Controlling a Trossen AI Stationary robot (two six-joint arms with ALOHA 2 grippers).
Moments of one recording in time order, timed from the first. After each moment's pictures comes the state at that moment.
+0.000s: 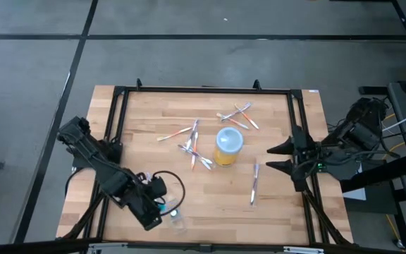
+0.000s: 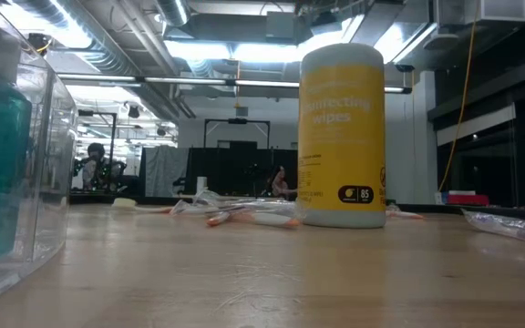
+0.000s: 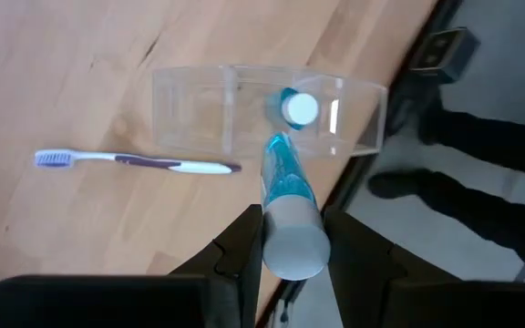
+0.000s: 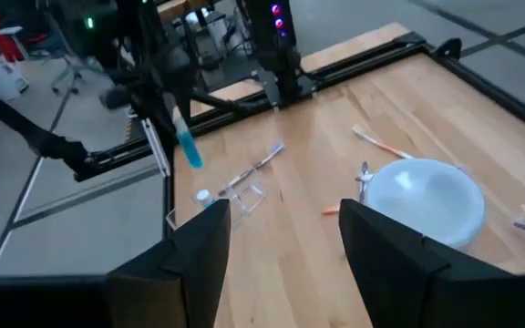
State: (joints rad) left arm -0.71 1.65 1.67 -1.29 -0.09 -1.25; right arm 0.82 1.15 1.53 -1.01 0.76 0.80
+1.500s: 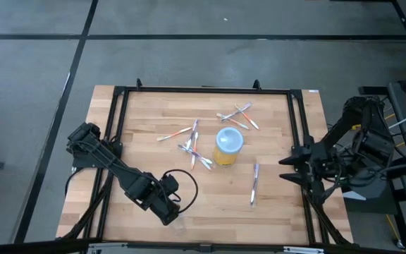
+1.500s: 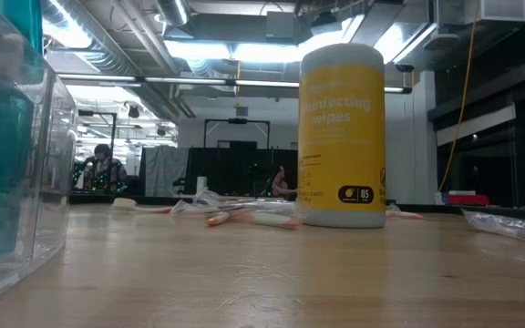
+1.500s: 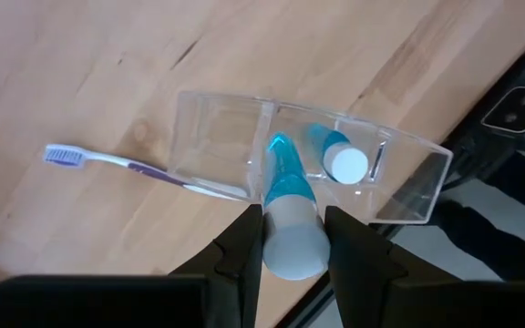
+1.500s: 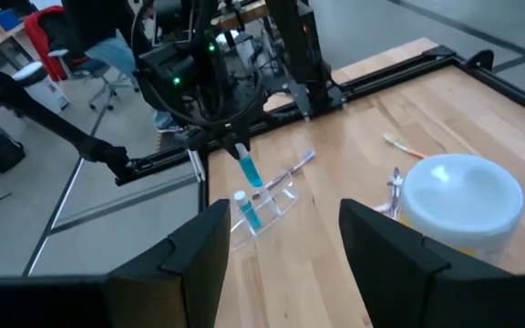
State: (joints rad) left arm -0.62 1.78 1.69 -1.30 -0.08 -1.33; right arm 1.07 1.15 1.53 -1.04 0.96 0.94
